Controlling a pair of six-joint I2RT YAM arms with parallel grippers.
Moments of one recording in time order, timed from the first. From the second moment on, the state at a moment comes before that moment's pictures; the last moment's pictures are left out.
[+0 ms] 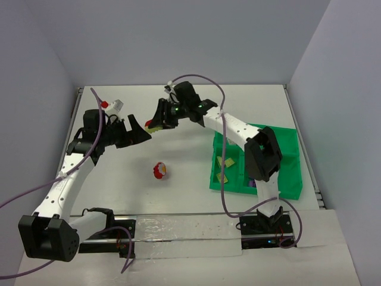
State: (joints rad) left arm -0.15 1.10 0.93 -0.47 0.50 -0.44; right arm 0.70 2.03 1.77 -0.32 -0.57 0.78
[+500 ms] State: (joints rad) left arm -0.15 1.11 0.93 -0.46 0.41 -0.49; right arm 0.62 1.84 1.56 -0.38 -0.43 0.64
